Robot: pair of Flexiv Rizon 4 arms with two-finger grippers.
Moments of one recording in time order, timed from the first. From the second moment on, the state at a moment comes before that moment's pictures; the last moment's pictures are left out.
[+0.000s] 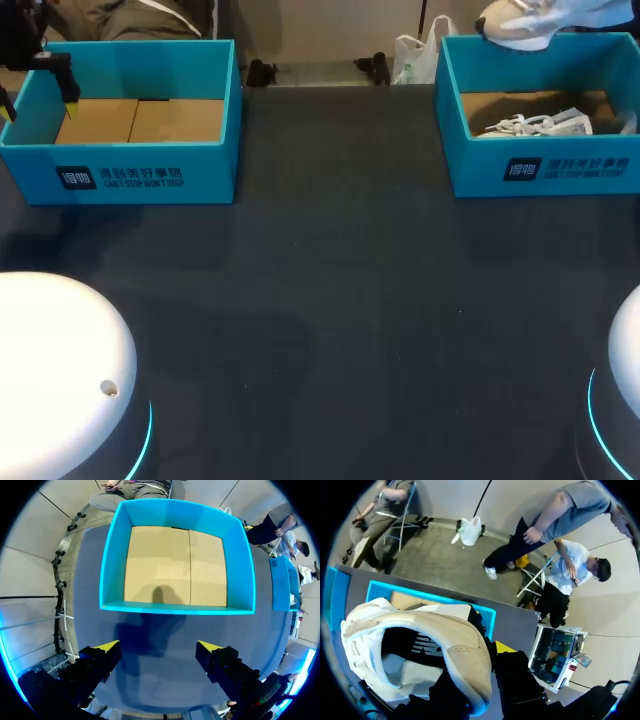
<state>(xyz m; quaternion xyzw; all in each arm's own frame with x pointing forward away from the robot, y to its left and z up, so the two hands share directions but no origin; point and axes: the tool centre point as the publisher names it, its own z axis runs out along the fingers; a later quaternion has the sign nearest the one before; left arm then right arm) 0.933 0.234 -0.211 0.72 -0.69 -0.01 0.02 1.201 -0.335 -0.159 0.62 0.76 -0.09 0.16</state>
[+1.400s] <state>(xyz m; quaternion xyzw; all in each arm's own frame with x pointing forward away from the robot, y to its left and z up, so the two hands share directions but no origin) 0.933 0.234 -0.211 0.72 -0.69 -0.01 0.02 1.140 -0.323 -0.219 0.73 0.66 -0.10 0.16</state>
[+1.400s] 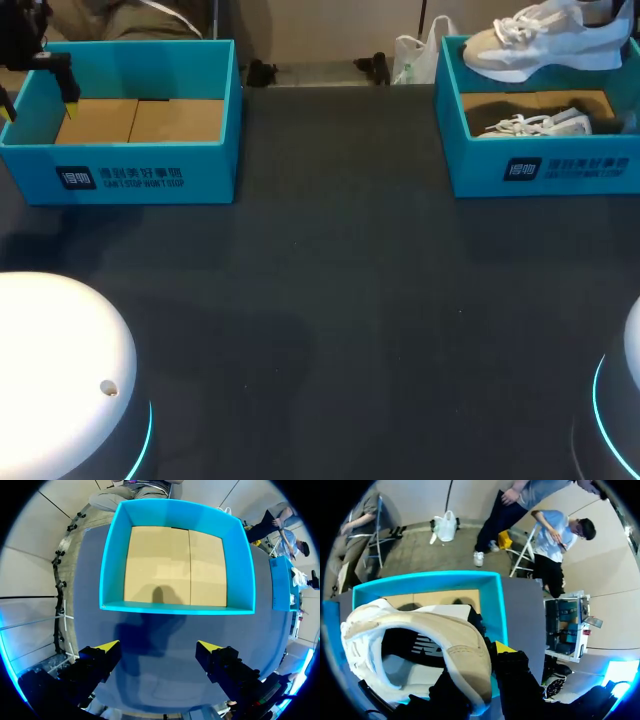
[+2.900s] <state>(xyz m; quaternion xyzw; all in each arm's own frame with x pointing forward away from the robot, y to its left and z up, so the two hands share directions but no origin) 0.933 0.234 -0.211 0.72 -0.69 -0.01 0.02 1.155 -0.338 -0.308 0.75 0.64 -0.07 0.14</state>
